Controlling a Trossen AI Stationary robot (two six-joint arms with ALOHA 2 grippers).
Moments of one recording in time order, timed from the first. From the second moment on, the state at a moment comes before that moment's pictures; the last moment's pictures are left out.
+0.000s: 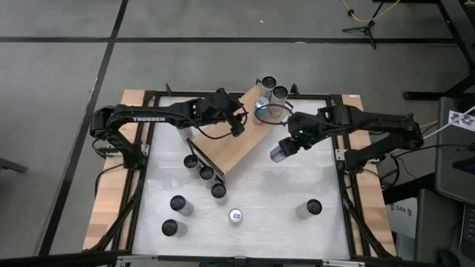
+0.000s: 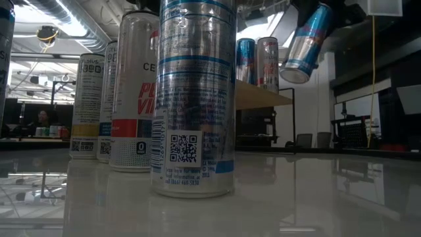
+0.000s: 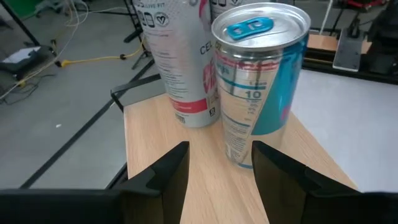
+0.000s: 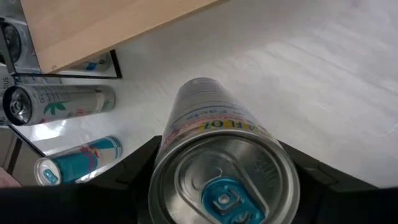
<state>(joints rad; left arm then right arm) 0.24 1.58 1.26 -0.15 -0.32 0.00 0.00 1.34 1.46 -1.25 -0.02 1.04</state>
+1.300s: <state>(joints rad) 0.07 1.63 1.26 0.00 0.04 0.03 0.00 1.34 1.46 -1.14 -0.04 1.20</state>
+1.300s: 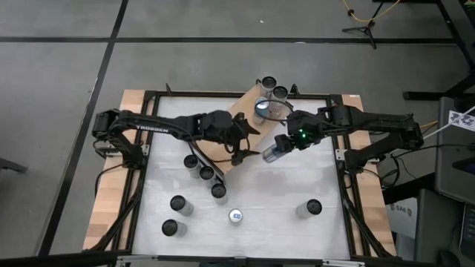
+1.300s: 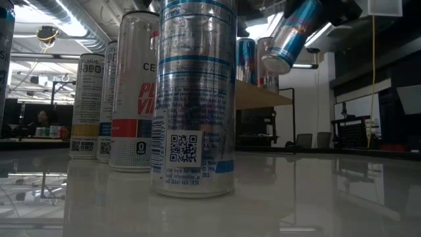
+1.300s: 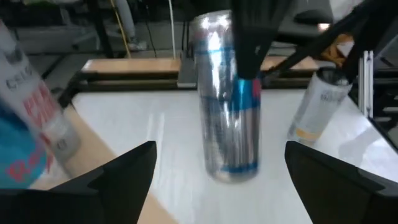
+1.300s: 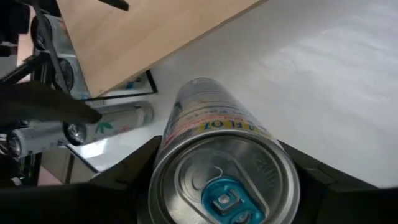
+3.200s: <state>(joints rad) 0.00 1.72 1.26 0.20 -0.04 -0.05 0.00 1.34 1.46 -0.93 -0.05 1.25</state>
